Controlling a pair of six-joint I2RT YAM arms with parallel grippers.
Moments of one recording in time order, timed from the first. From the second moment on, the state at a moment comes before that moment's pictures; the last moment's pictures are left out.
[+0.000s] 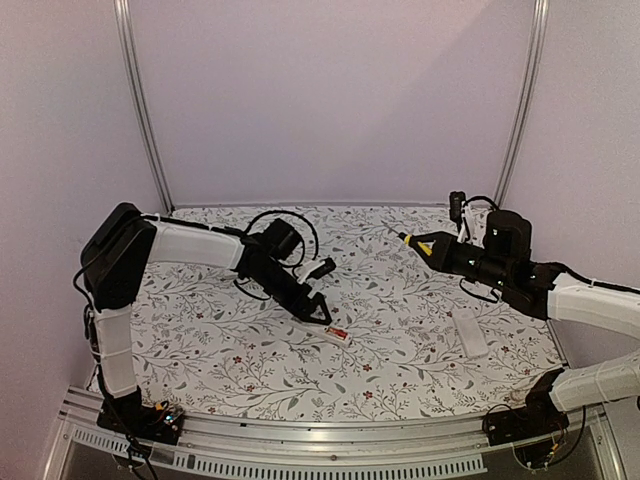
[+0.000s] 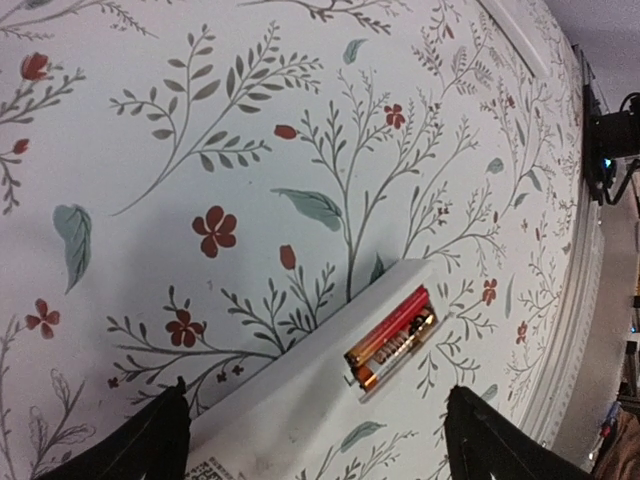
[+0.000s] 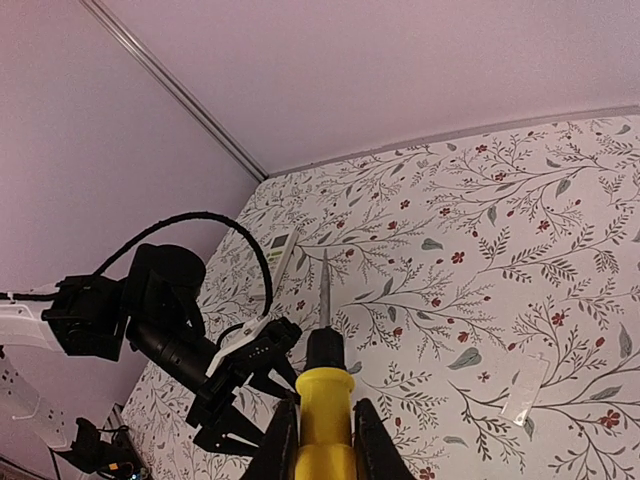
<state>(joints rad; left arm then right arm) -0.73 2.01 1.31 -0.42 0.57 -0.01 0.62 1.14 0.65 0.25 -0.13 0.61</state>
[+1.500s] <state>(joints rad) -0.95 1.86 1.09 -0.35 0.05 0.09 0.62 1.15 0.66 -0.01 -0.21 0.57</state>
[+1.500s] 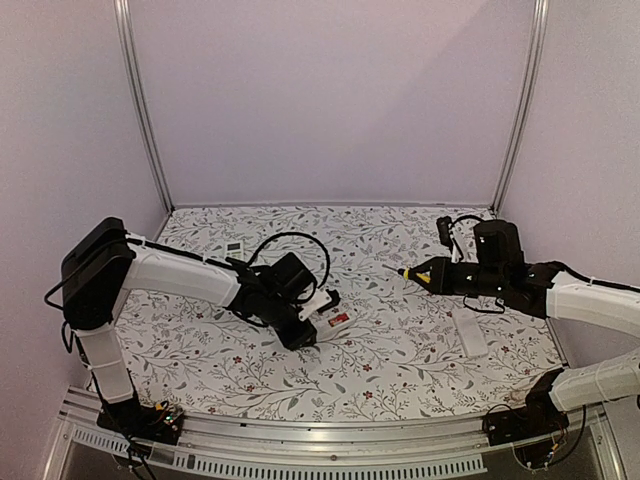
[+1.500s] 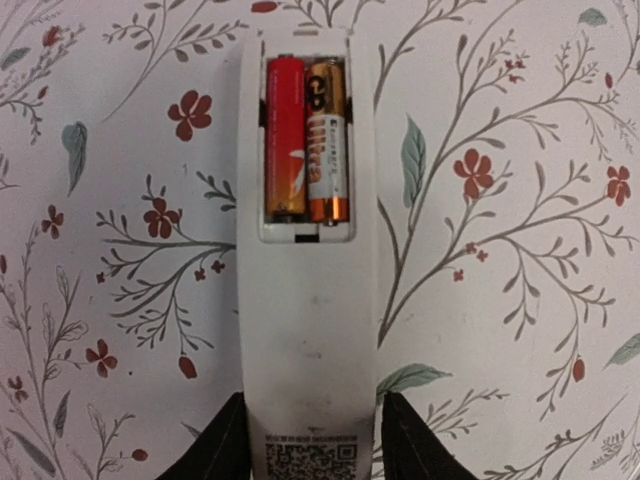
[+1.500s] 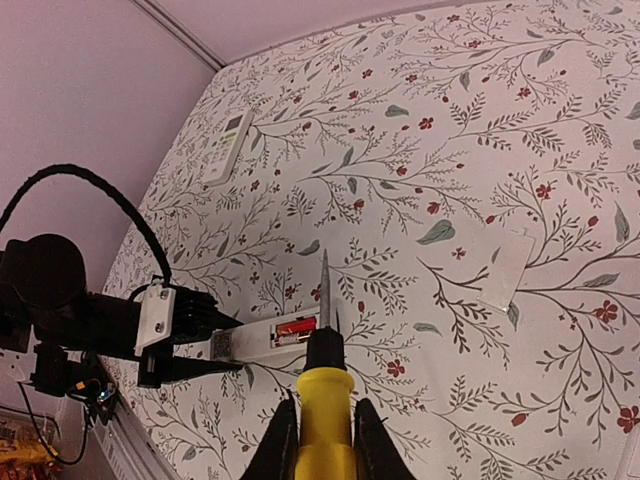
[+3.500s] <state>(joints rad) -1.03 1.85 1.05 -0.29 -0.12 0.19 0.77 1.54 0.89 -0.26 -0.29 0.43</state>
